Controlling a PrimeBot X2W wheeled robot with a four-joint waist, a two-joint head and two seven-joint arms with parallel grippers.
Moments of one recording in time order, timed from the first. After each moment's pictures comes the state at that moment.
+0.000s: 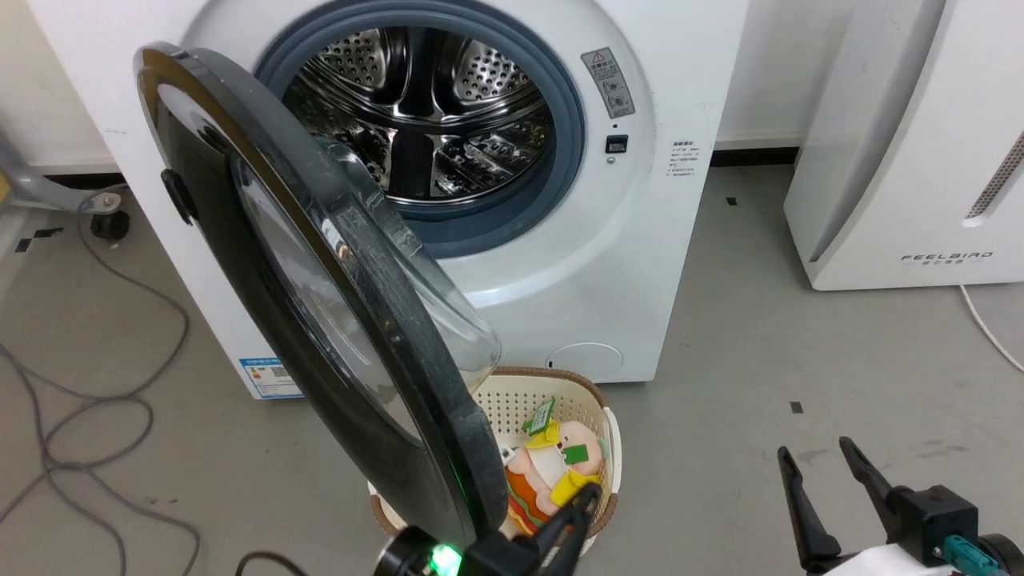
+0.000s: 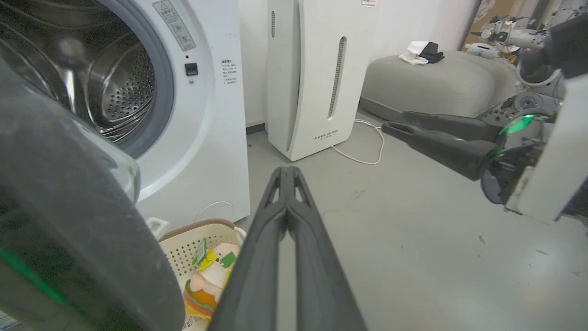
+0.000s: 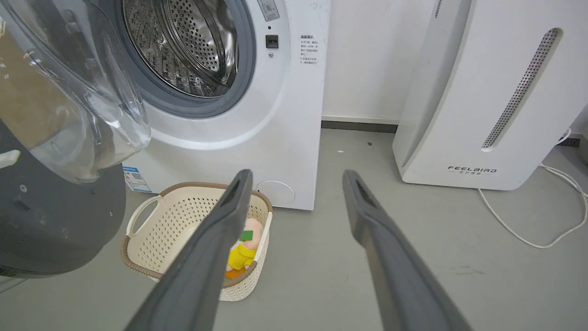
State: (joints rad) left arm 0.05 0.07 -0.58 -0.06 -0.12 -0.03 -0.06; right arm 0.10 -0.05 -0.04 0.02 0.04 0.13 -0.05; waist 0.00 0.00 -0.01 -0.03
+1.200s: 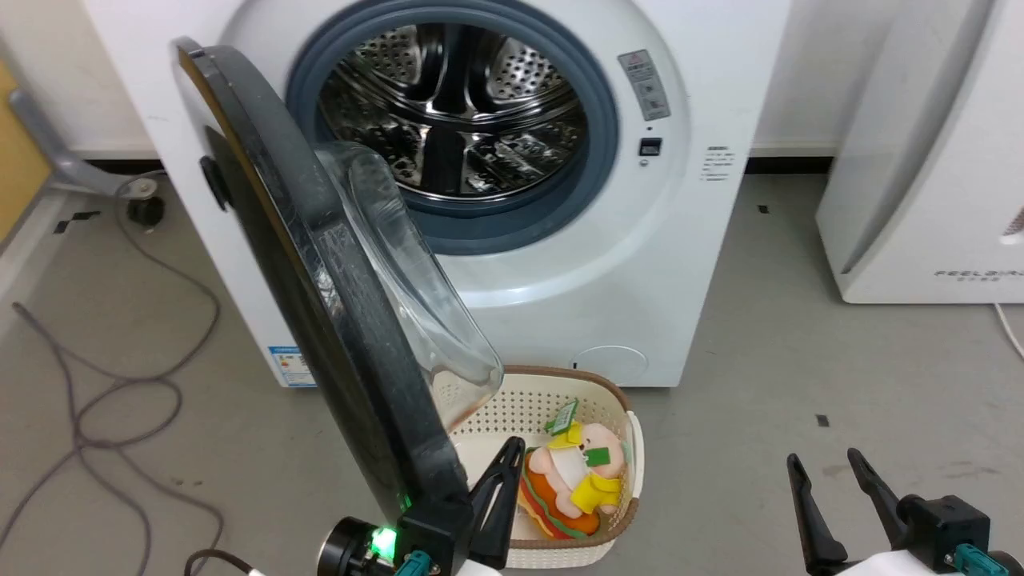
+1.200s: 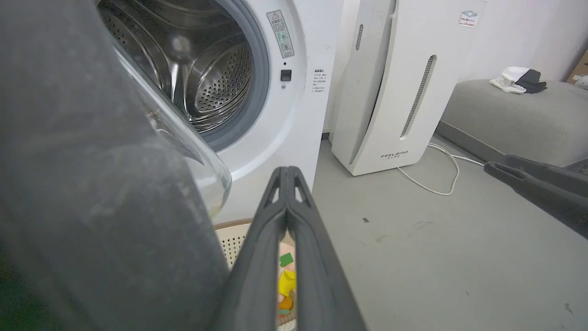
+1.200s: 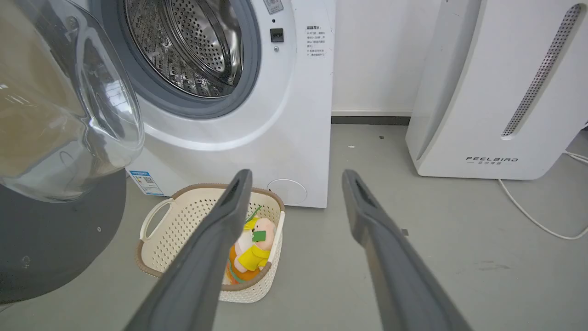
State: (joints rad) left arm -0.01 0.09 -0.51 0.01 -0.19 0.16 -0.10; right arm 0.10 -0.05 -0.05 0.09 0.10 0.13 -0.08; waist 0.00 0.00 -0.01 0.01
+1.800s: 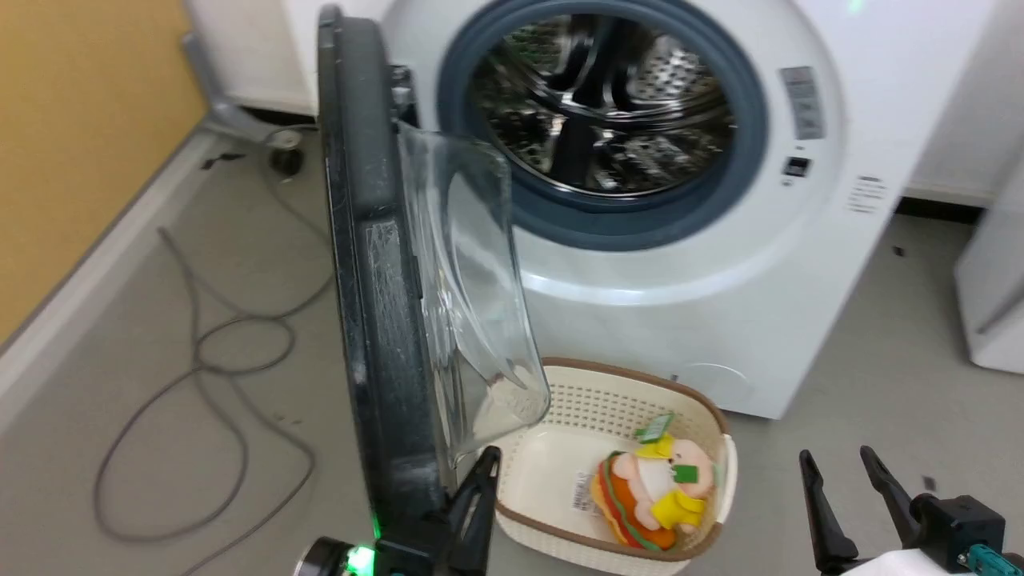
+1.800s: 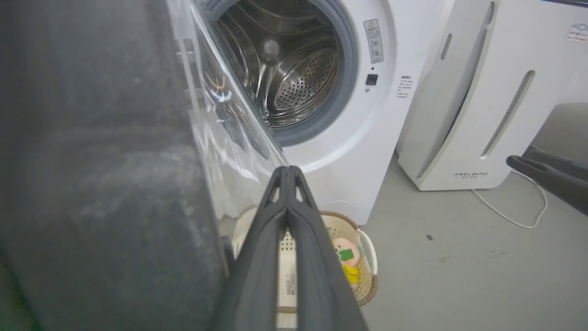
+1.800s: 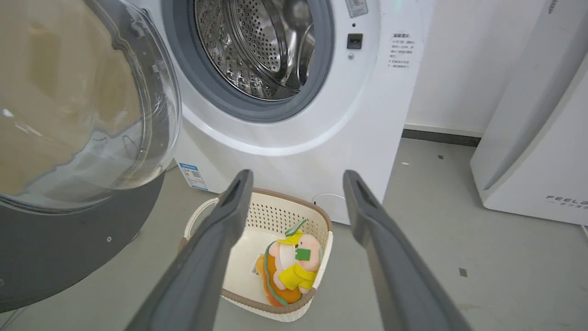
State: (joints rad) left arm 0.04 0.12 -0.51 -0.06 -0.18 0.21 -0.10; right arm 0.10 -0.05 -0.07 0.07 0.11 0.13 -0.08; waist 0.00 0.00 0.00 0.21
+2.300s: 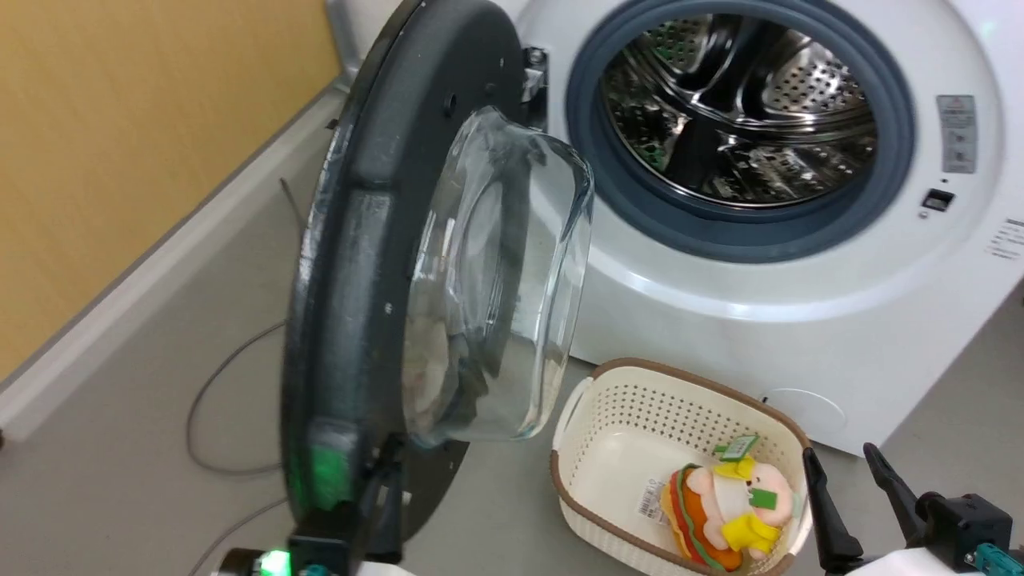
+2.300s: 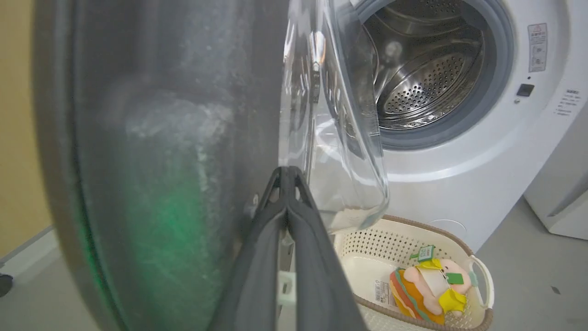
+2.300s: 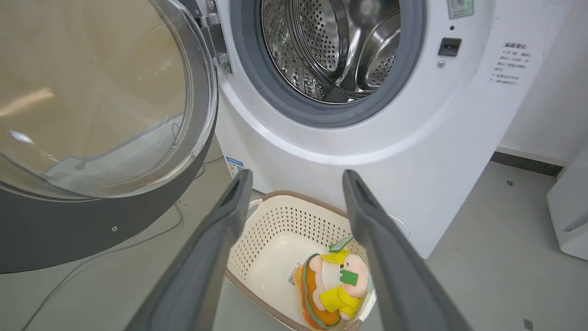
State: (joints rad) left arm 0.06 0.17 -0.40 -0.06 -0.20 0.28 -0.13; right arm 0.10 -0.05 -0.08 0.06 0.11 0.13 -0.08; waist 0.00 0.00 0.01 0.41
